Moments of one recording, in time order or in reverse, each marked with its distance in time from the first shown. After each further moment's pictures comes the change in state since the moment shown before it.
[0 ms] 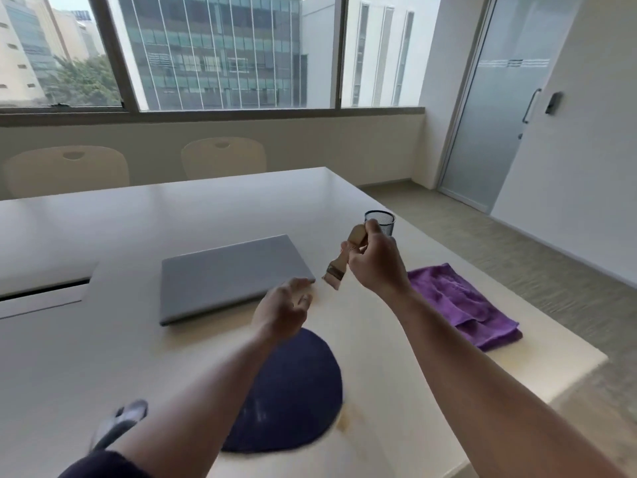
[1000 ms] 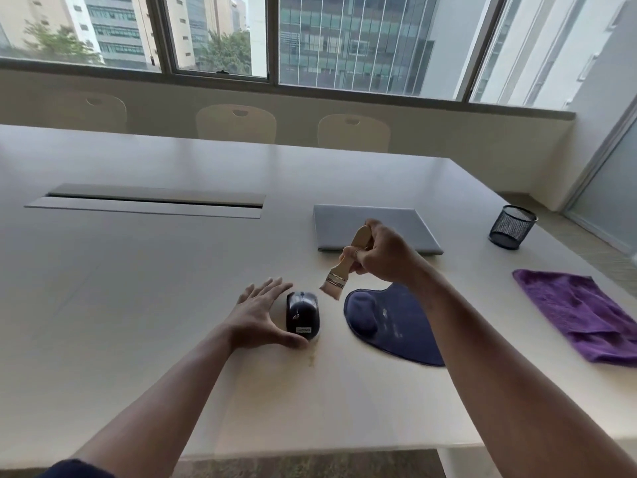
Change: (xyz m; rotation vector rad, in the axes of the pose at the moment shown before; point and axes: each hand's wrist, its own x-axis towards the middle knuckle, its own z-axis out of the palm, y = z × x) left_hand -0.230 -0.178 -0.175 0.202 -0.108 -0.175; right_hand -0.129 -0.174 0.099 0.272 -0.724 -0.124
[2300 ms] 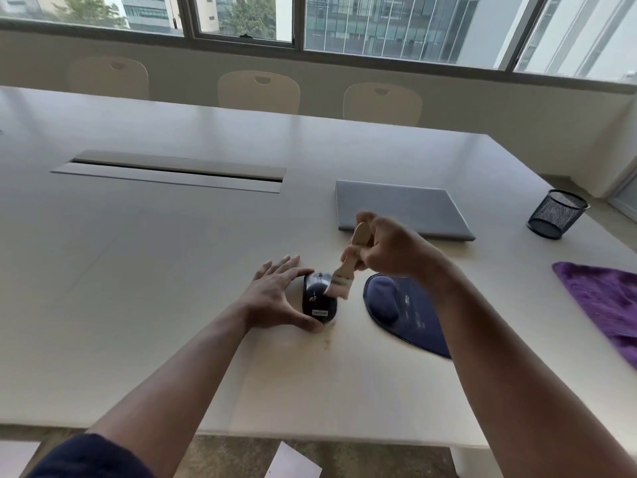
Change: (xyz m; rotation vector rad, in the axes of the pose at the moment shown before) left_hand 0.000 0.000 0.000 0.009 -0.017 -0.031; right_hand 0.009 0.000 0.026 -0.077 -0.238 -0.127
